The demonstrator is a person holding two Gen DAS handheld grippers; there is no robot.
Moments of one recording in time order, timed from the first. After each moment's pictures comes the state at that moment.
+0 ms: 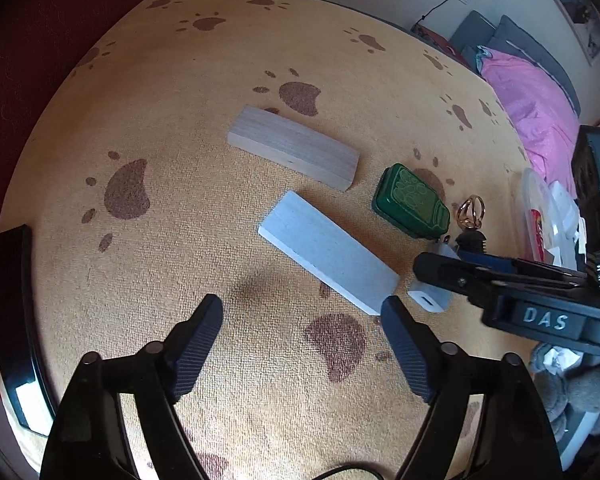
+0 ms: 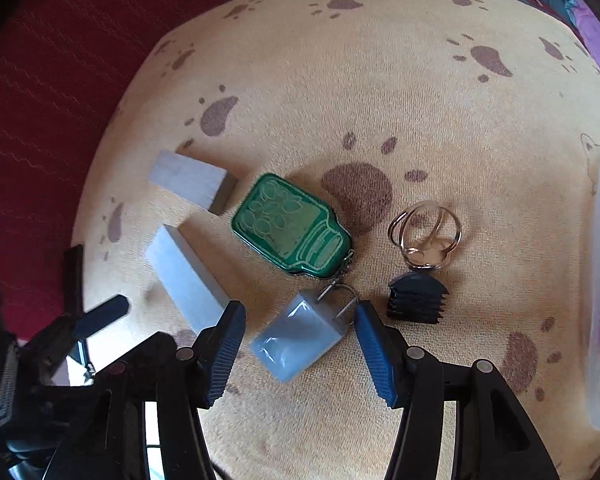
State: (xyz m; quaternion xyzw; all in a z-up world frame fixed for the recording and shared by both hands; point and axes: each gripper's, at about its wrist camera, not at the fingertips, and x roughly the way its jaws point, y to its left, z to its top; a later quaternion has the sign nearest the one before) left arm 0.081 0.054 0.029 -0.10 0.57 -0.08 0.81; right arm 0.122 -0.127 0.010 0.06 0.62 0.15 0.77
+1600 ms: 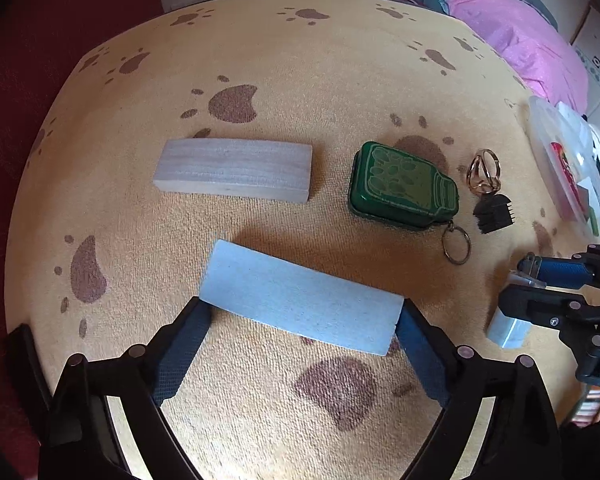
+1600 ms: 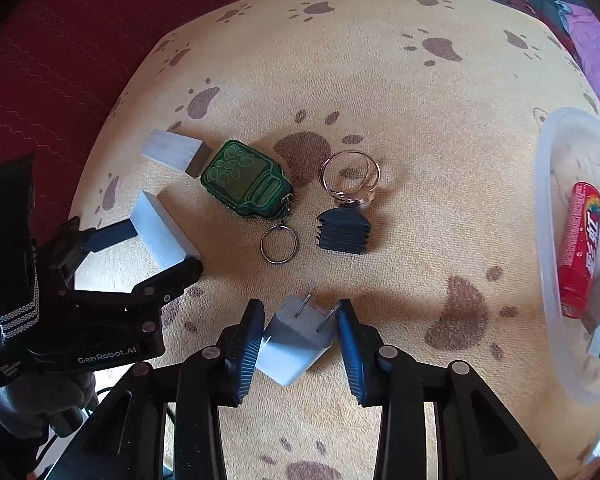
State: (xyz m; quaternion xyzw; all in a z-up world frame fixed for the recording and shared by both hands) left arm 0.107 0.007 0.008 0.04 0.57 -0.11 0.81; right arm 0.090 -0.174 0.014 0.05 0.61 0.16 0.77
